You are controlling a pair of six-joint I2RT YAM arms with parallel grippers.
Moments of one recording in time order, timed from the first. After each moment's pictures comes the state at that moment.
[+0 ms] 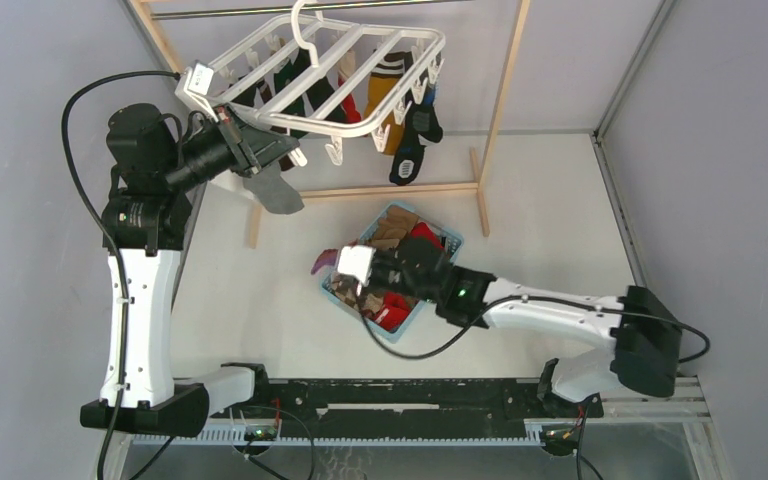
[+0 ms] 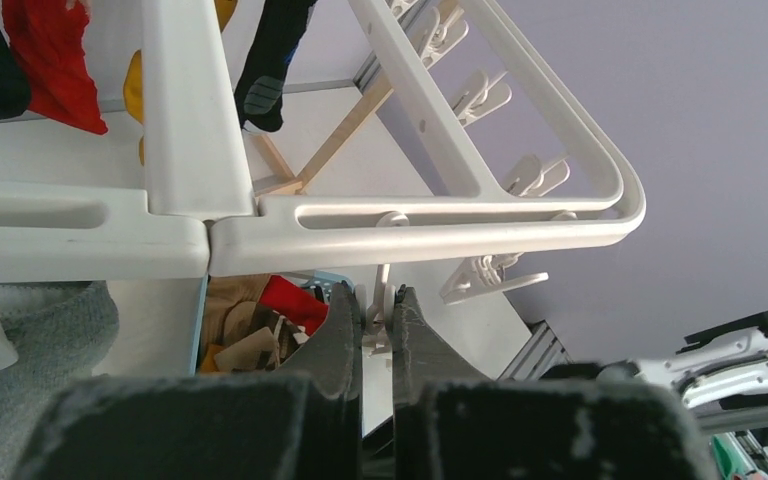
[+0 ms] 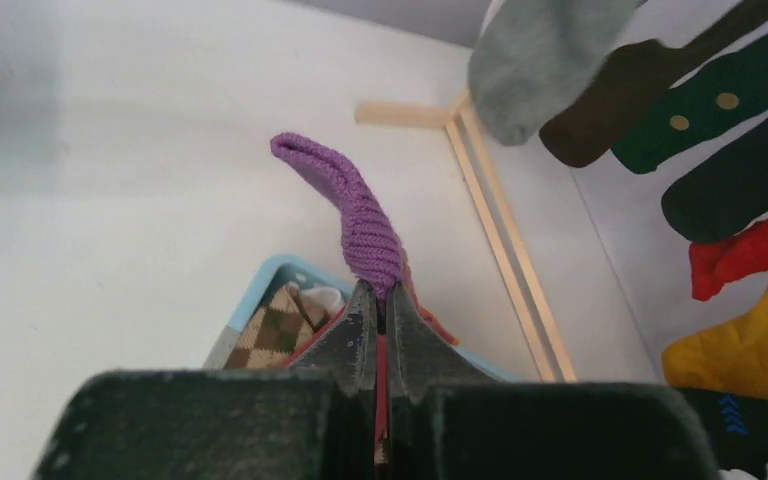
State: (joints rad) left arm -0.05 1.18 1.69 -0.62 0.74 -0.50; right arm 1.15 1.42 0.95 0.24 -0.03 -0.57
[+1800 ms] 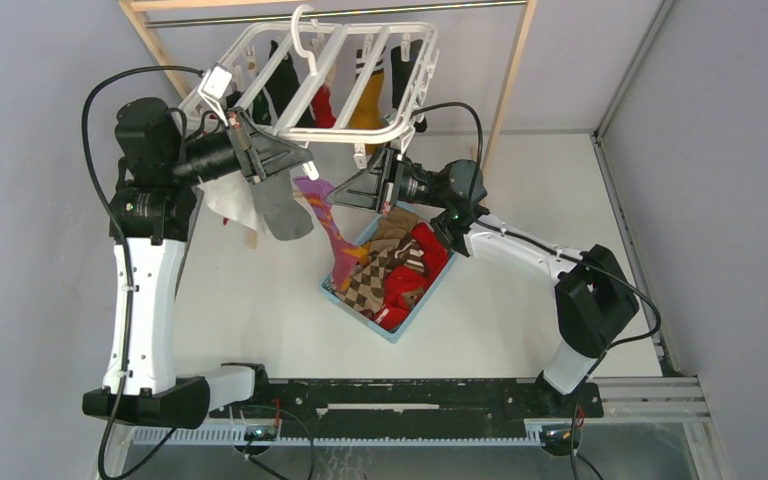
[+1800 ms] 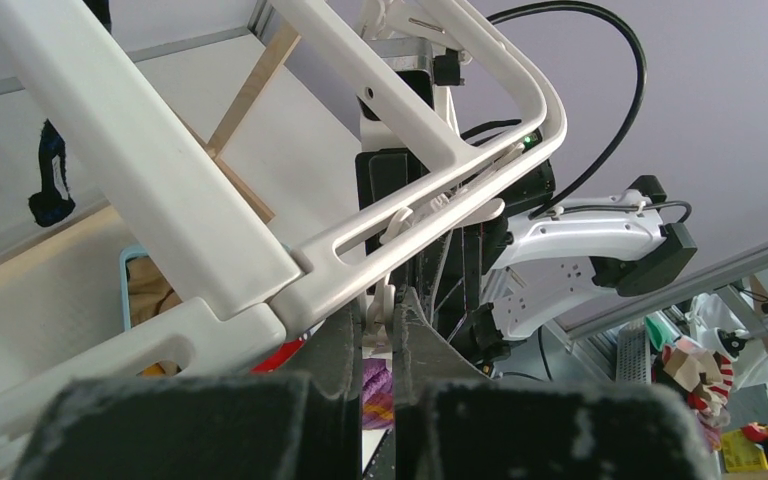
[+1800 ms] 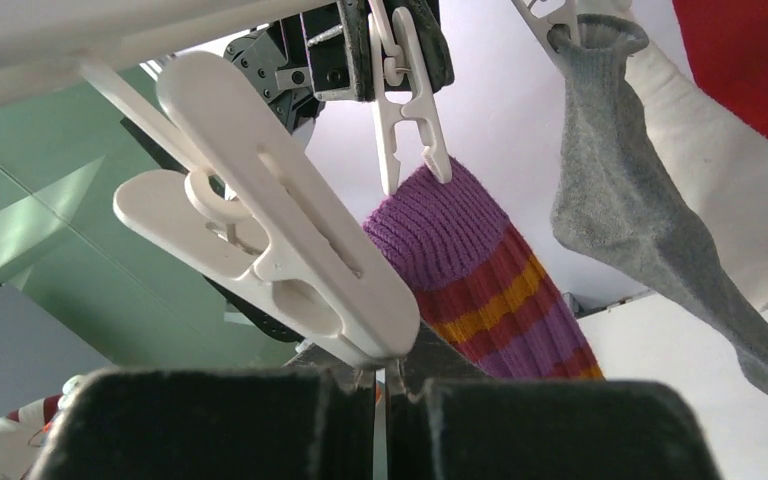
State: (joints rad) left arm -0.05 1.22 1.69 -0.60 1.00 -0.46; right arm 0.72 1.68 1.28 0.99 -0.82 1.25
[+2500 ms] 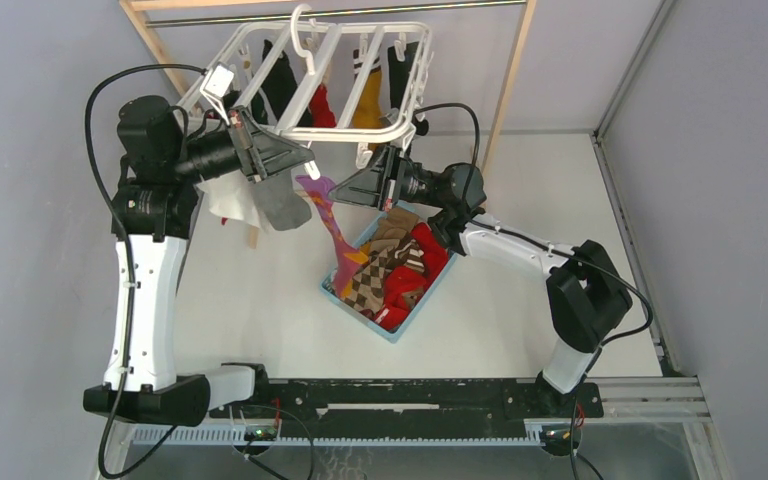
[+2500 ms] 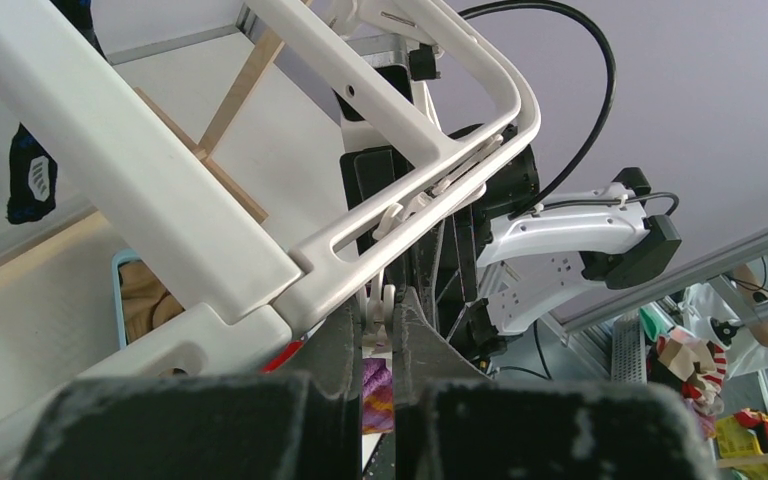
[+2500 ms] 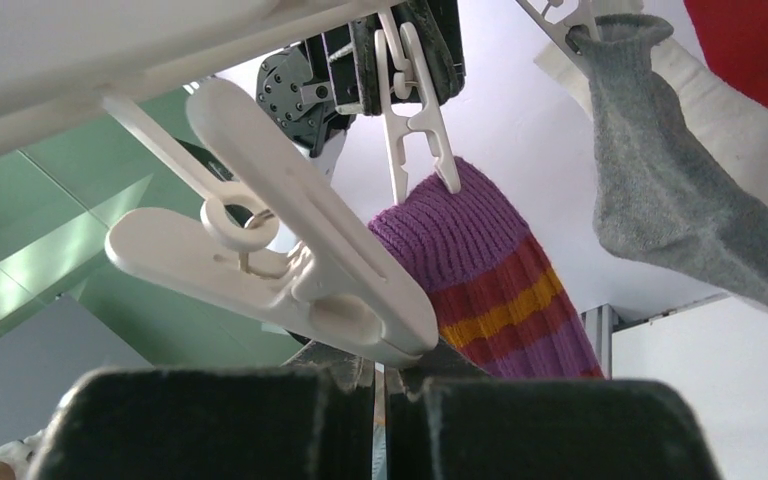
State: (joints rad) left arm -0.05 1.23 1.69 -0.58 1.03 -0.46; right arm 0.71 1.72 1.28 1.12 -0.80 1.38
